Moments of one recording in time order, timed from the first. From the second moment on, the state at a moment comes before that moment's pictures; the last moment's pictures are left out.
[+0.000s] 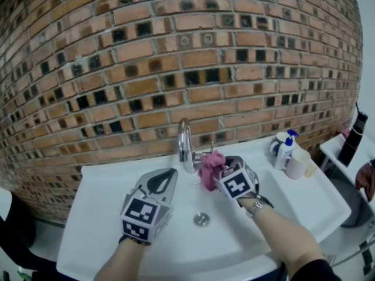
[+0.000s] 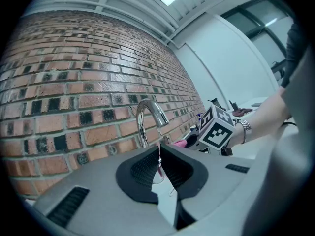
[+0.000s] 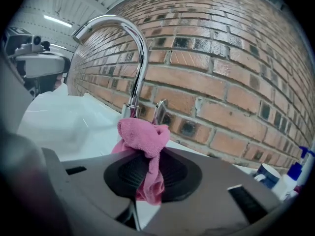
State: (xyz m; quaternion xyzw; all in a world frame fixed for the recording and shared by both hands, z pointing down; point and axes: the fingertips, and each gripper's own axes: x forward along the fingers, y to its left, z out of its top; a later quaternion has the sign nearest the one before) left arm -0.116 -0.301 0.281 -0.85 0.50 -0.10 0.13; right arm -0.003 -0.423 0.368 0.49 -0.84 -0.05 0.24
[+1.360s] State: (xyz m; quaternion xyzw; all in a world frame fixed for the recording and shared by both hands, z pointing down) left arm -0.116 -0.300 0.279 -0.85 0.51 -0.10 0.14; right arm 0.005 -0.424 0.282 0.54 -0.82 -0.12 0.14
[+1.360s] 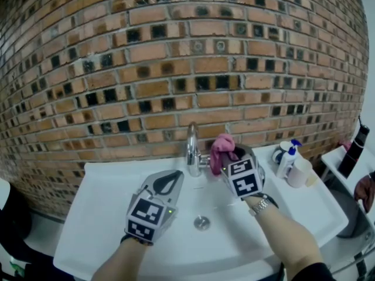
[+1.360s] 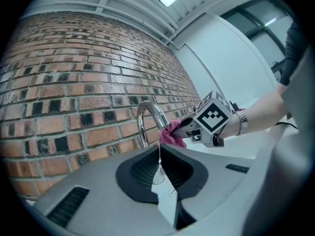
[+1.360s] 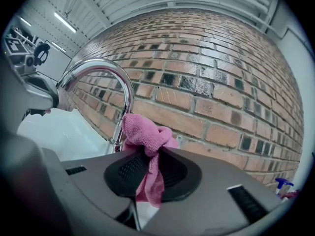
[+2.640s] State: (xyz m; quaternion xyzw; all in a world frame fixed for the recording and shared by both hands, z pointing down) left arm -0.083 -0.259 0.275 -0.90 0.41 -0.10 0.13; right arm -0.016 -0.284 0.253 0.42 -0.89 -0.17 0.12
